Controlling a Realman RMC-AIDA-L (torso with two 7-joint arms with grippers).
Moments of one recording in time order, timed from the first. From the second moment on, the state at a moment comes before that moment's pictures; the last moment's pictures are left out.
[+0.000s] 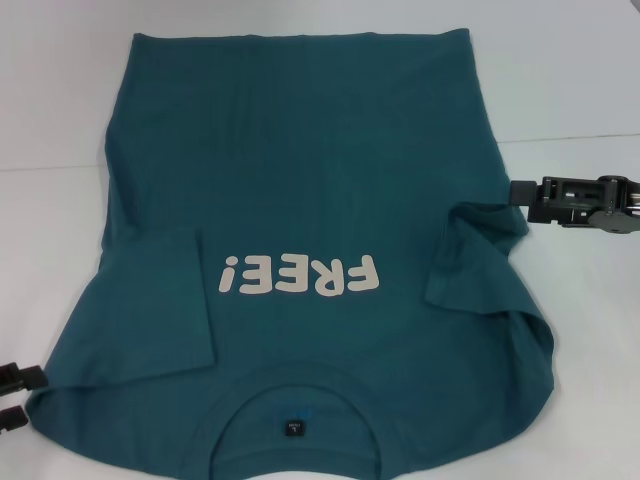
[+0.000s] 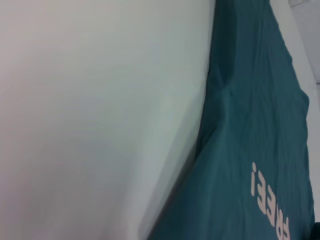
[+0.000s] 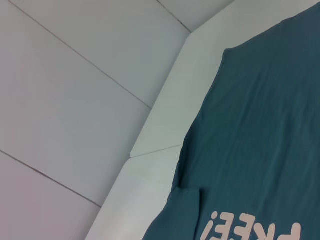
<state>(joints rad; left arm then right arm) -0.38 -2.06 0.24 0.81 2.40 1.57 -2.49 0.53 1.89 -0.67 -0.73 -1.91 -1.59 2.27</state>
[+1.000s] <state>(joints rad) -0.39 -2.05 0.24 0.82 2.23 1.75 -2.16 0.54 1.89 -0.67 -0.73 -1.91 -1.61 2.26</state>
